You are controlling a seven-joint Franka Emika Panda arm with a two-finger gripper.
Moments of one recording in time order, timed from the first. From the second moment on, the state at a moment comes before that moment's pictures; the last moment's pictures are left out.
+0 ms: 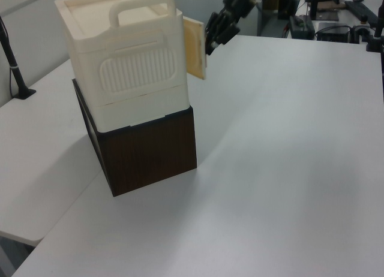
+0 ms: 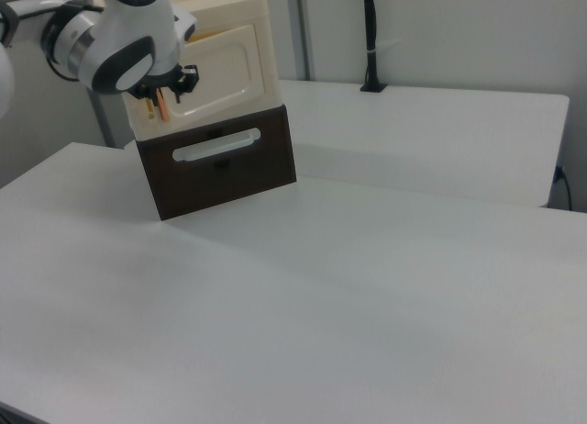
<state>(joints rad) -0.11 0.18 0.26 -1.63 0.57 2.33 -0.89</state>
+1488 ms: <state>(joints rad) -0.35 0.12 0.21 -1.62 0.54 2.09 -0.89</state>
